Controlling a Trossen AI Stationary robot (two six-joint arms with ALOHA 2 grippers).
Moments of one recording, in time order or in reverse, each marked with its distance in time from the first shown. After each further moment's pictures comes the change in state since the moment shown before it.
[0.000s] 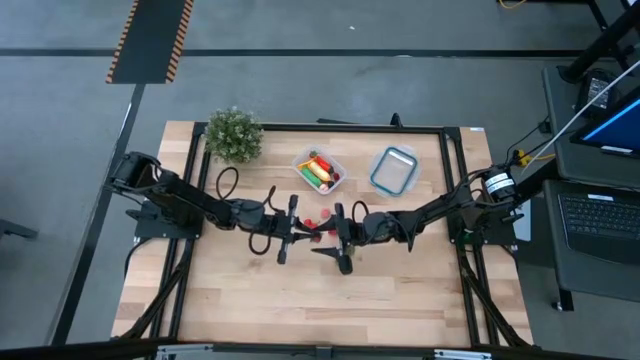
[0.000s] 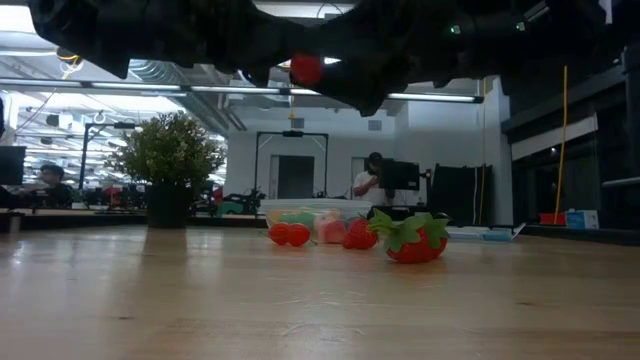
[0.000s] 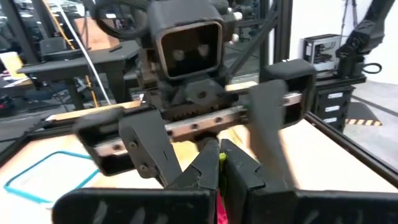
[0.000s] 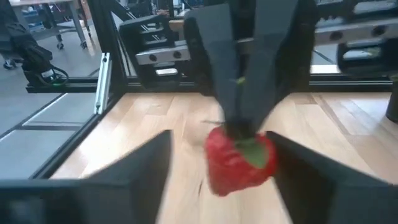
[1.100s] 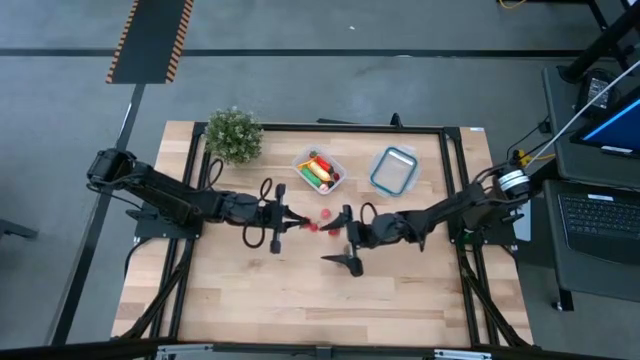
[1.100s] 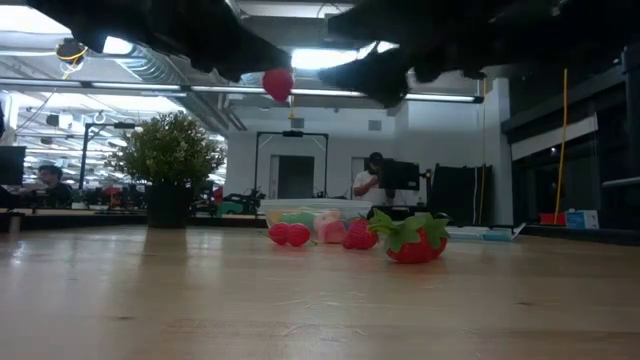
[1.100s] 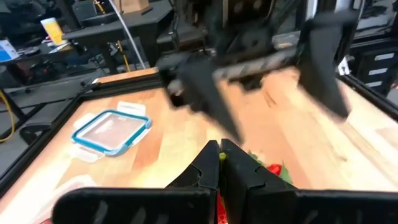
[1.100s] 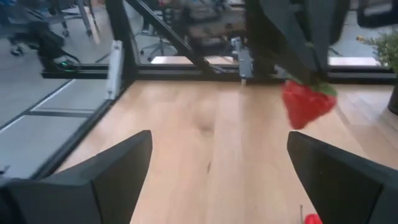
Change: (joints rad) left arm 0.019 -0.228 -0.001 -0.395 -0.132 0.010; right arm 0.032 -0.113 -0.069 -0.090 0.009 -0.016
